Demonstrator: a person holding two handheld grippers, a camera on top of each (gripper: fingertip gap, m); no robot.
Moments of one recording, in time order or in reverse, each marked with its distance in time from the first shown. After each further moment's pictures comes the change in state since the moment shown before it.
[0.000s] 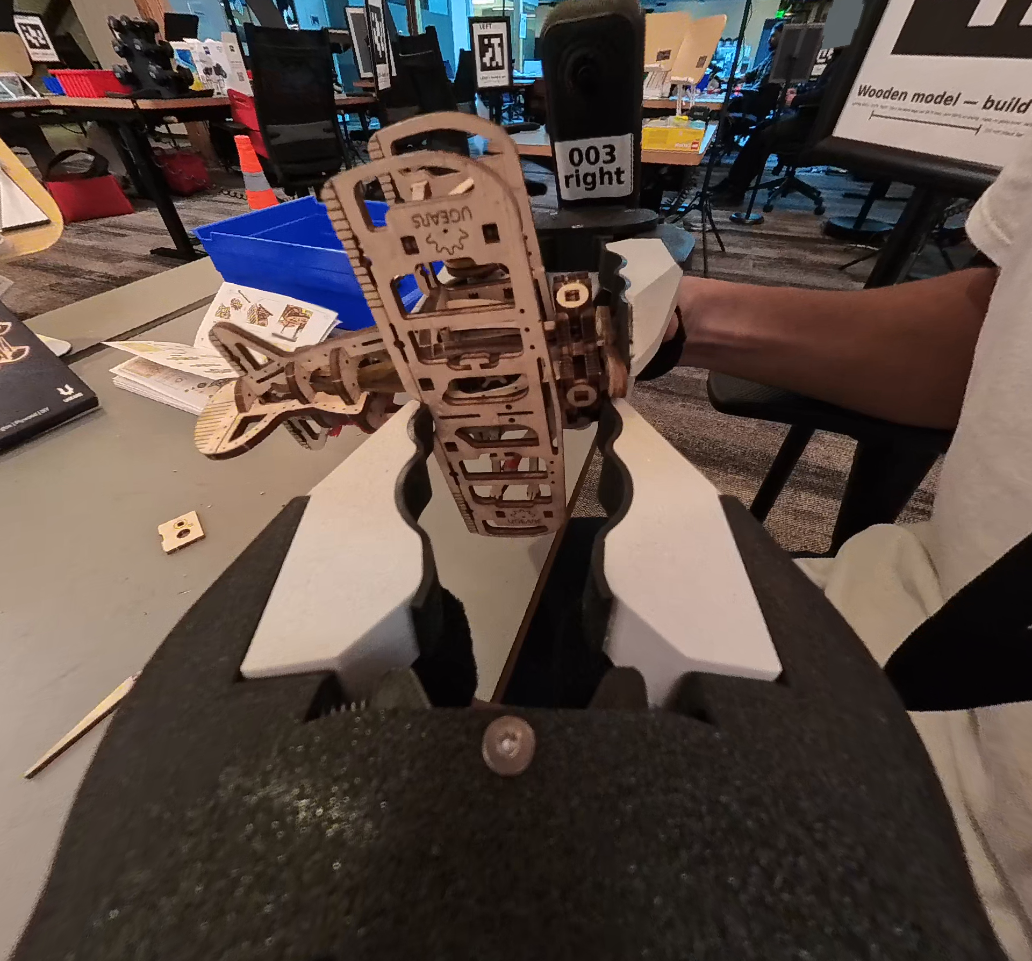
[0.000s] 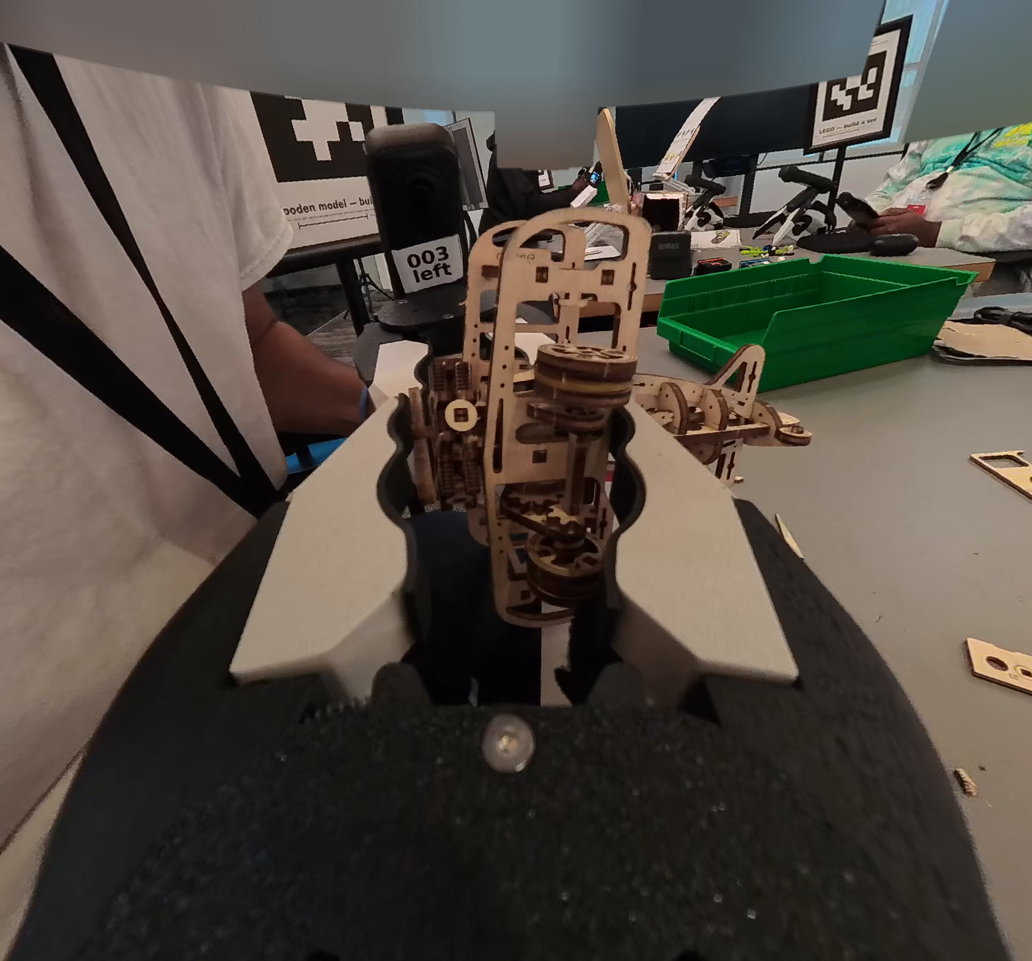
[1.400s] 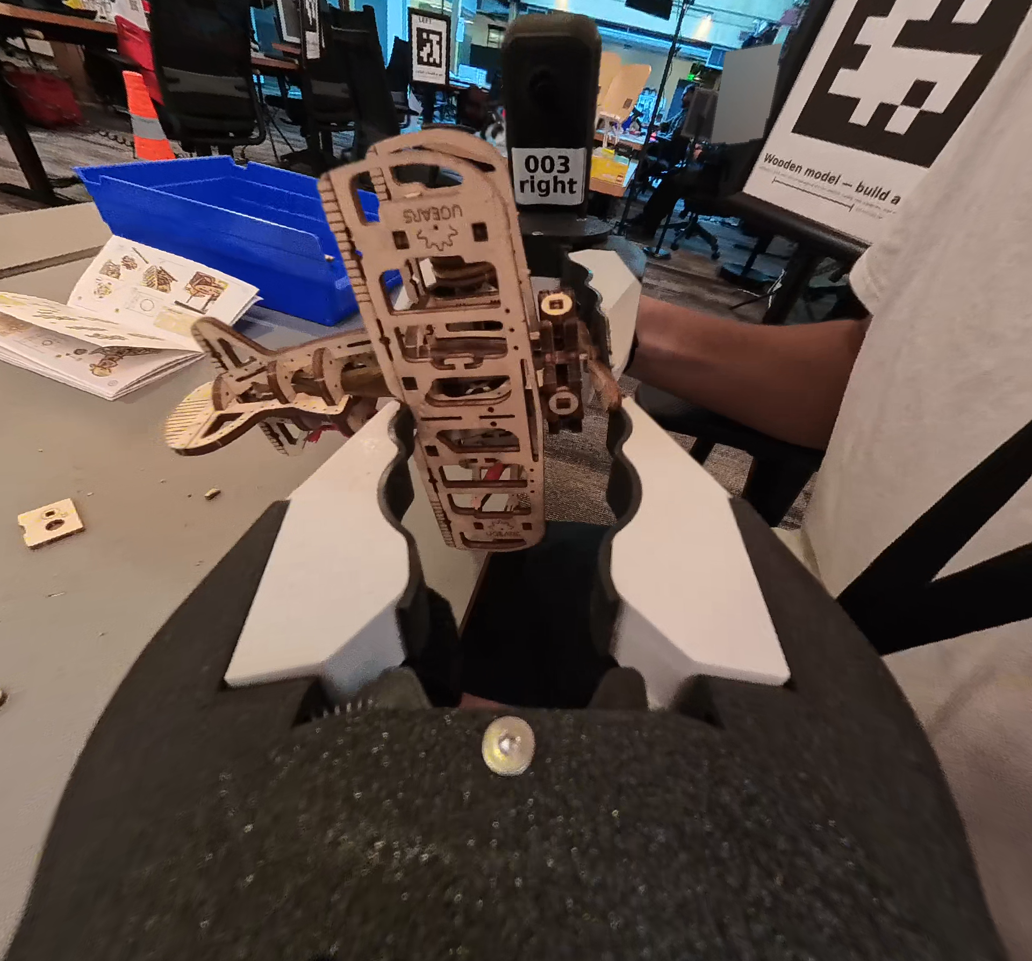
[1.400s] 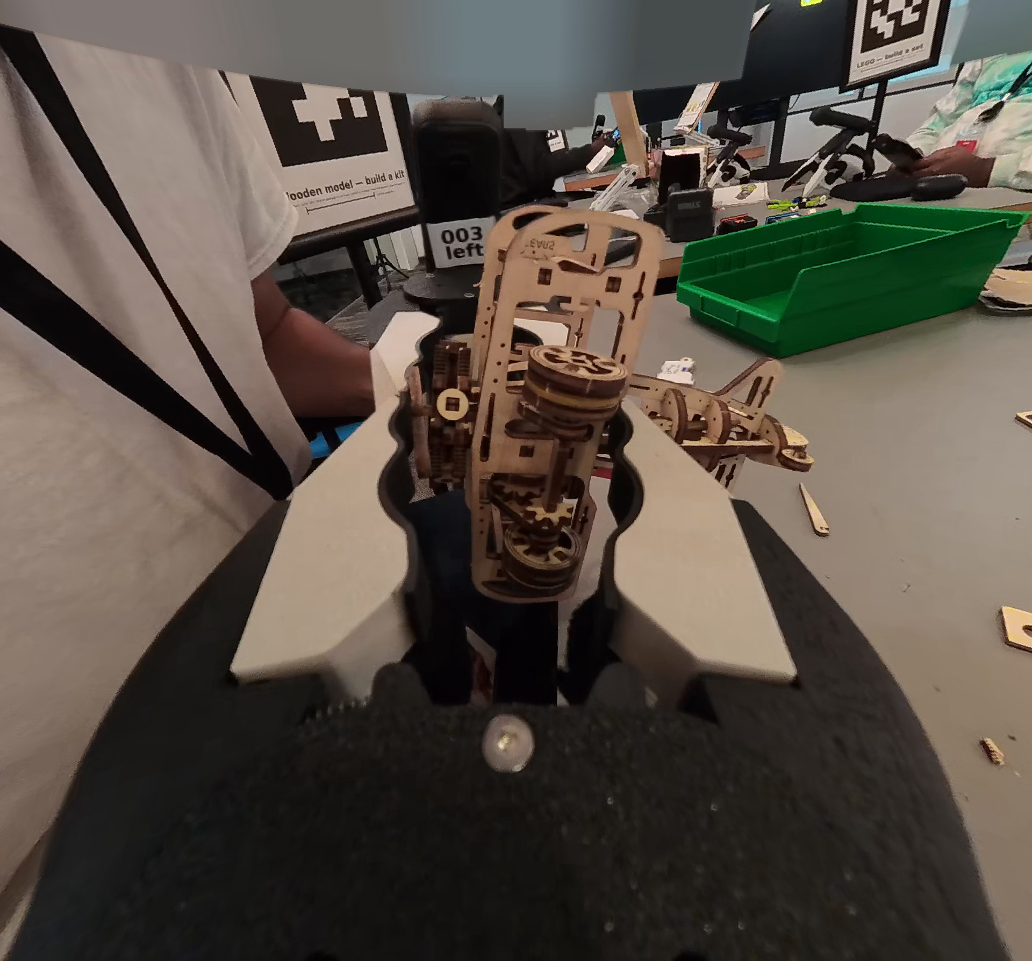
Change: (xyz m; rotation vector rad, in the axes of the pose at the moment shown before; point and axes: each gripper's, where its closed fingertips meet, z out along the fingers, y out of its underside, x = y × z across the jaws) left arm 0.008 0.000 -0.004 0.012 0.138 -0.160; right arm 0.001 0.007 -0.002 -0.056 -0.027 0.063
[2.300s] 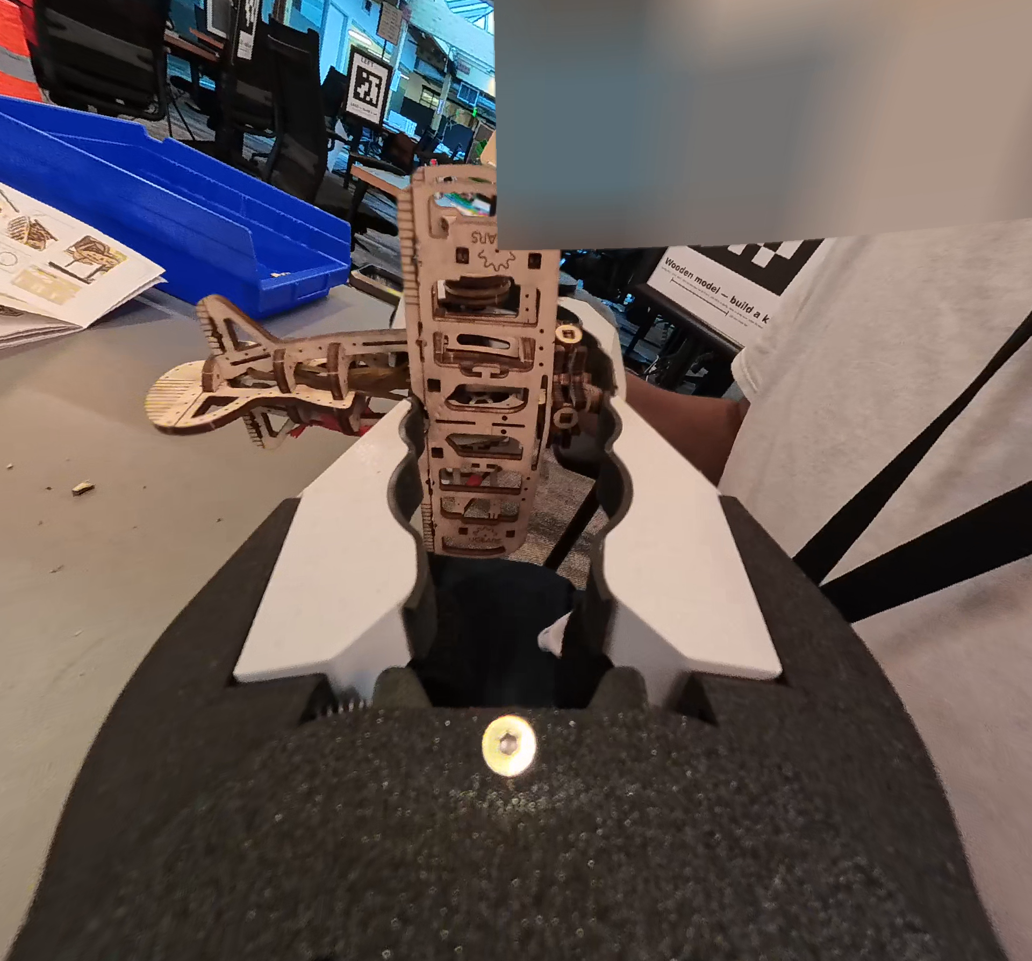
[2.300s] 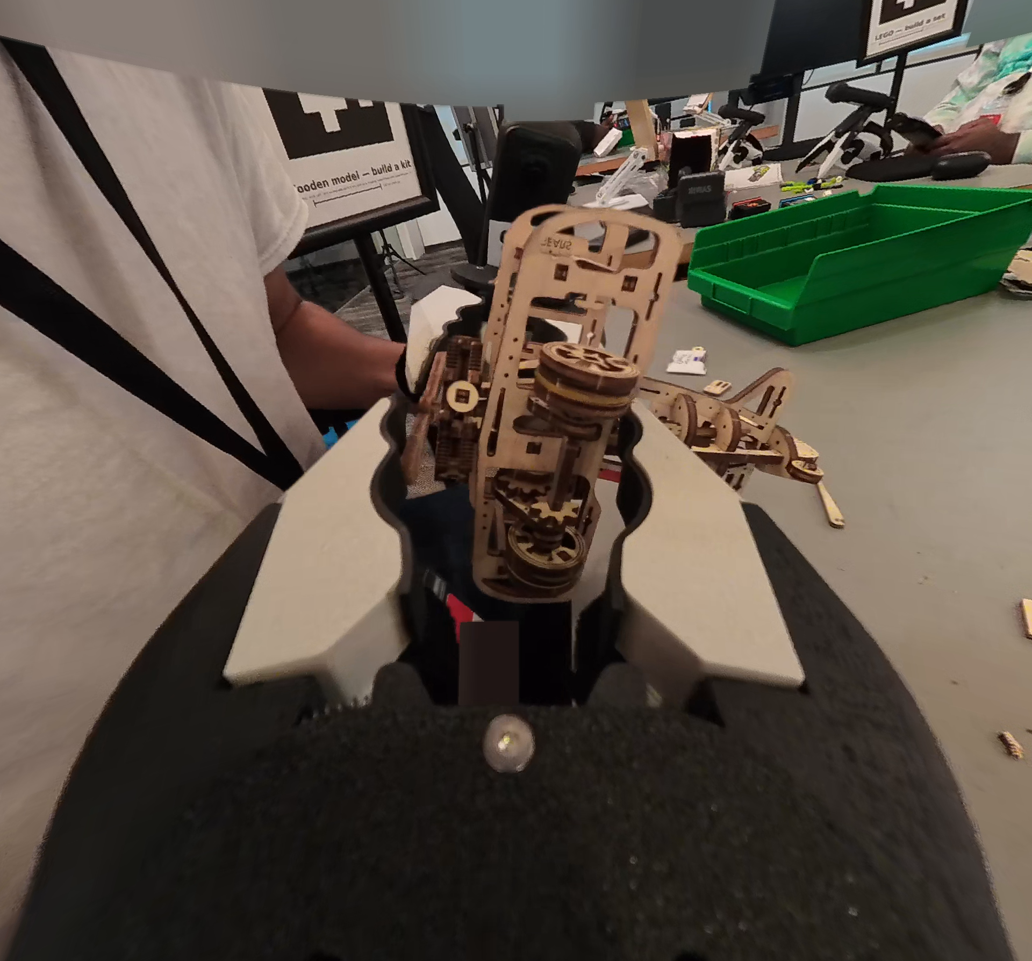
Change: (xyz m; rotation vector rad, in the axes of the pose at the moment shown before) left arm 0.002 -0.012 -0.010 0.104 0.155 -0.234; right arm -0.006 0.001 -0.001 -0.023 -0.012 0.018
